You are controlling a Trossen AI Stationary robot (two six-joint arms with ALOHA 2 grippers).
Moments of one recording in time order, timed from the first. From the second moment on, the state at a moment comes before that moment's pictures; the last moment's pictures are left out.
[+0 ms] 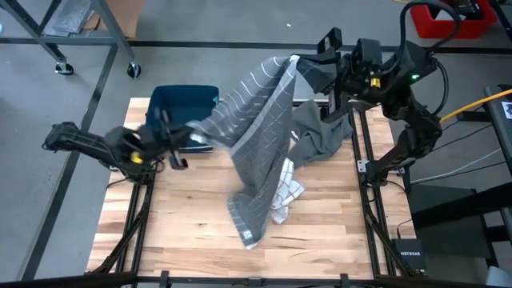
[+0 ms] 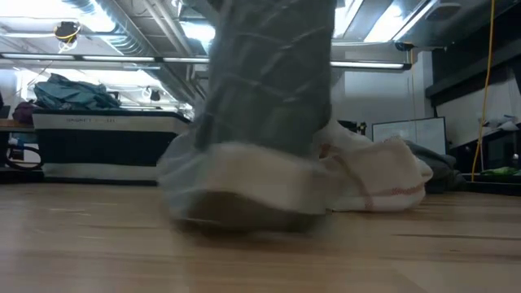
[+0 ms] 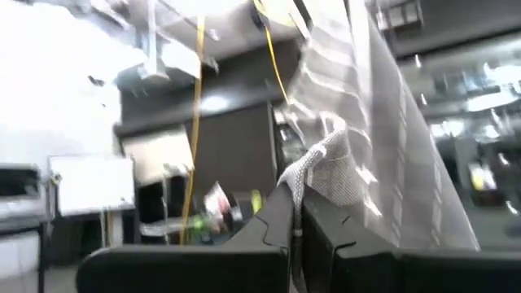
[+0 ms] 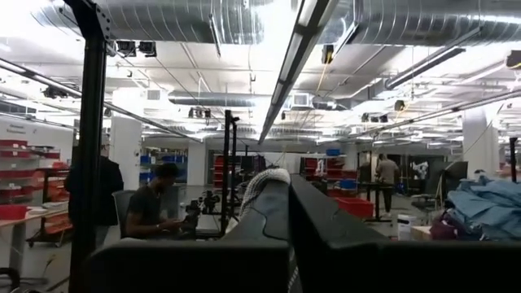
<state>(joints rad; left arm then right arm) -0.26 0.74 0.63 0.73 -0.58 0.43 -0.01 1.57 2.27 -0.21 -0.01 -0.03</state>
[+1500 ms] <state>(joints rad) -0.26 0.68 1.36 0.41 -0.62 0.88 -0.15 1.66 2.26 -0.05 0.04 -0.08</state>
